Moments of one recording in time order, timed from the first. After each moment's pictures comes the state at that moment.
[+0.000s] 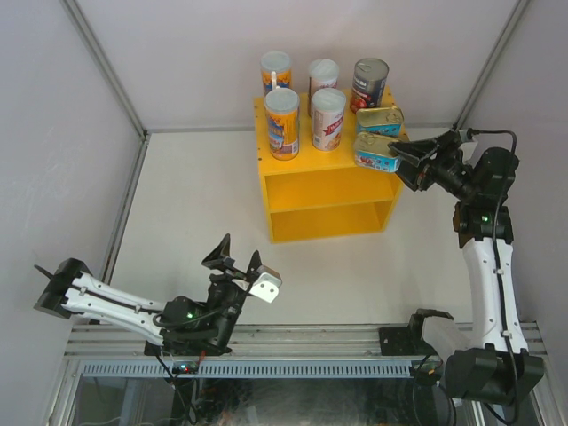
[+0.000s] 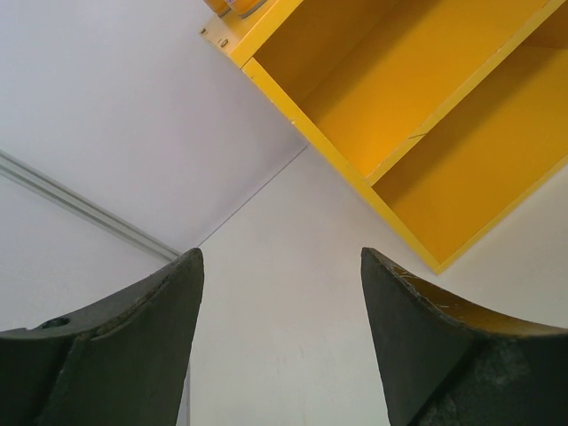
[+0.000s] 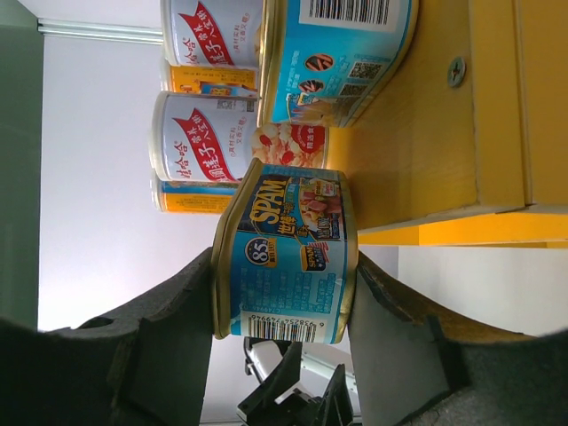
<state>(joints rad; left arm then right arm) -1.82 0.87 0.54 0.92 -1.47 1.24 -0.17 0.99 1.04 -0.14 -0.85 1.41</state>
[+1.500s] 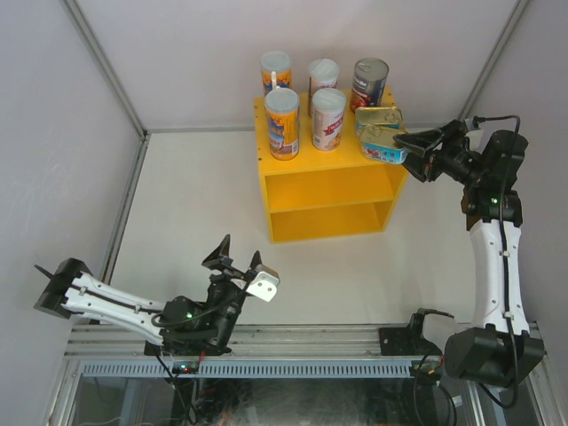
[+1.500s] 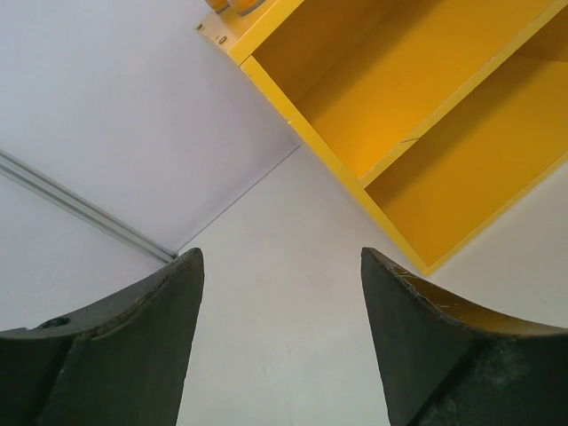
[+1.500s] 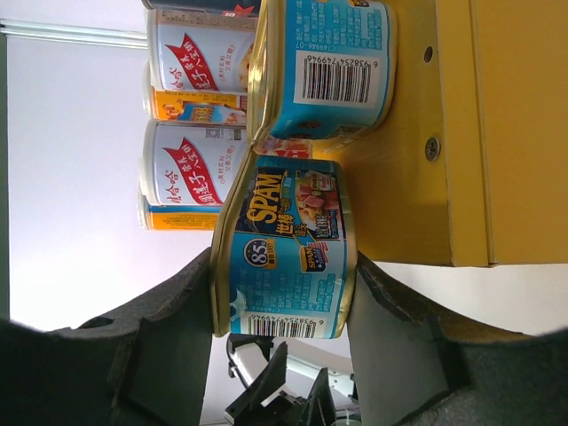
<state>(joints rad) -1.82 0.86 0.54 0.92 -1.47 1.20 -0.22 1.11 1.19 -0.28 -0.89 1.27</state>
